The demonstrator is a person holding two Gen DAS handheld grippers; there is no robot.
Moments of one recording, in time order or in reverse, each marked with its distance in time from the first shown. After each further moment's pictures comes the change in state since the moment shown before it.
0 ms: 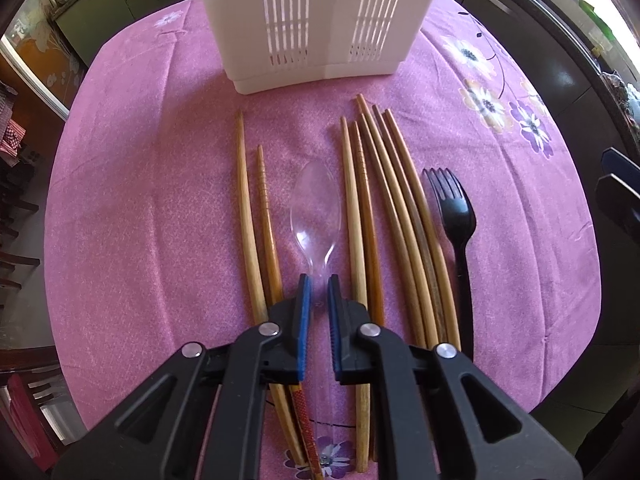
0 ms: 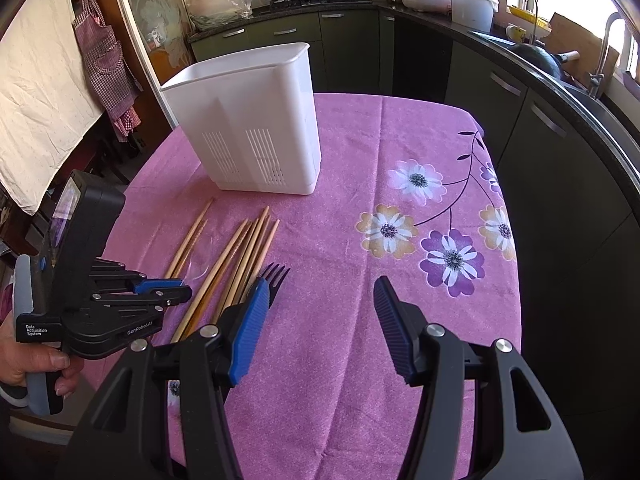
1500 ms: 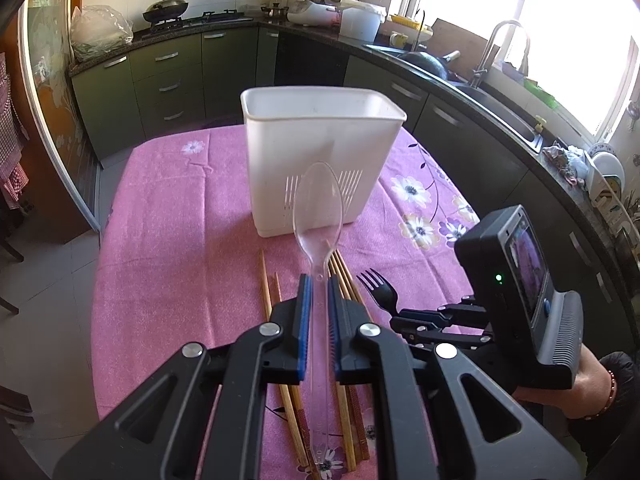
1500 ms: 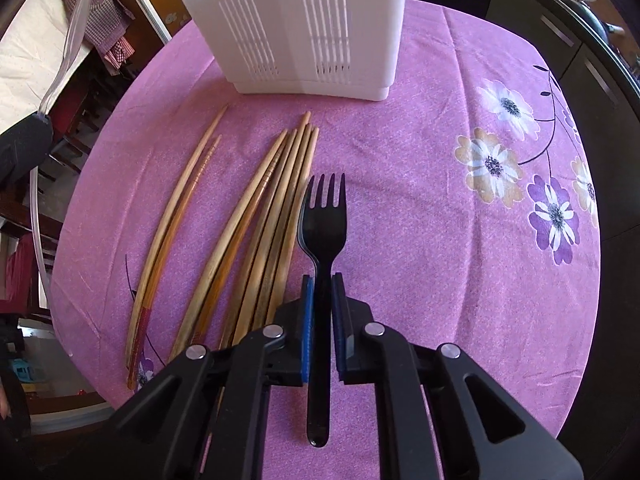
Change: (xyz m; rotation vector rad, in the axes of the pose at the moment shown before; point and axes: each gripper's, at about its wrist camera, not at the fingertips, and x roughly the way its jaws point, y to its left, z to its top) left arm -0.128 0.031 -0.017 0.017 -0.444 -0.104; right arm 0.089 0.061 -0.003 -0.006 0.289 0.024
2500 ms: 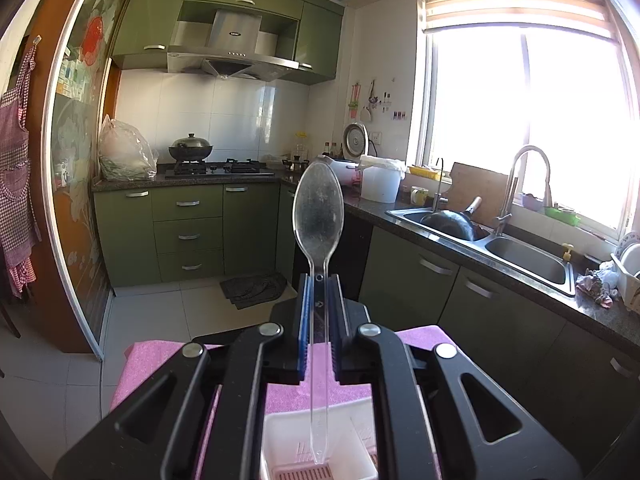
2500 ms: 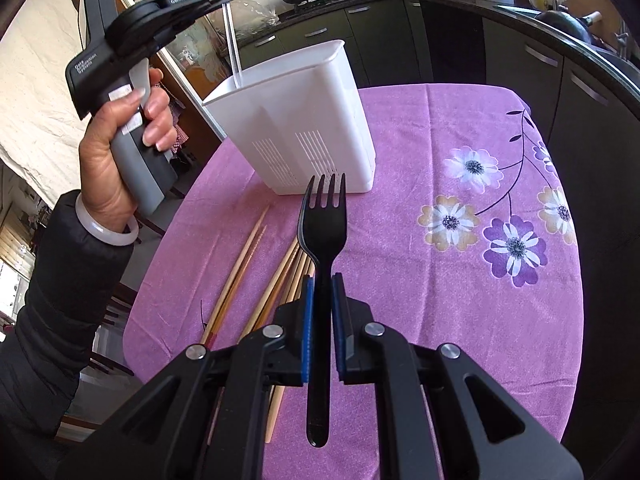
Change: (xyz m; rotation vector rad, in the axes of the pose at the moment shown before) left arm 0.035 0.001 0.153 -0.005 -0.577 0.083; right arm -0.088 -0.059 -0.019 0.049 -0.301 0.215
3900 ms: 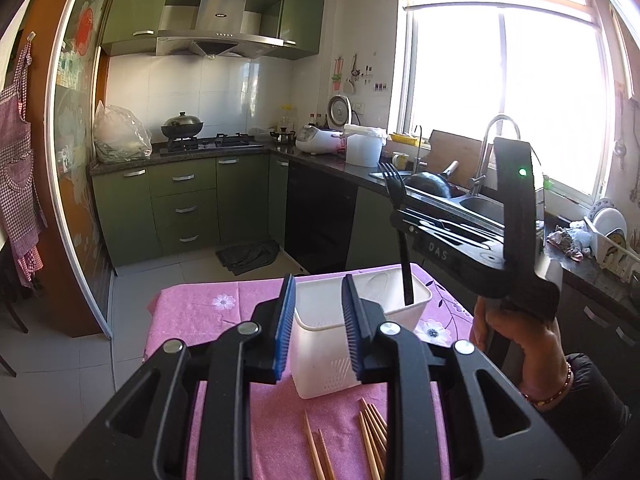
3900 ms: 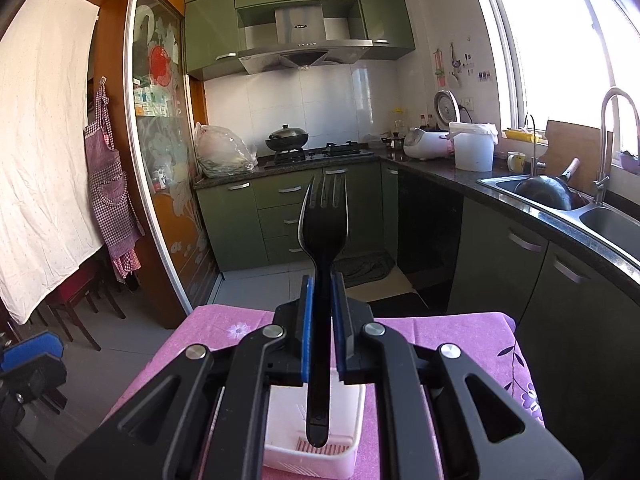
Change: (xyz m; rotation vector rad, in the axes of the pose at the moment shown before) left arm -0.109 0.025 -0.040 0.046 0.102 -0.053; right arm 0.020 0.050 0.174 -0.125 -0.587 -0.201
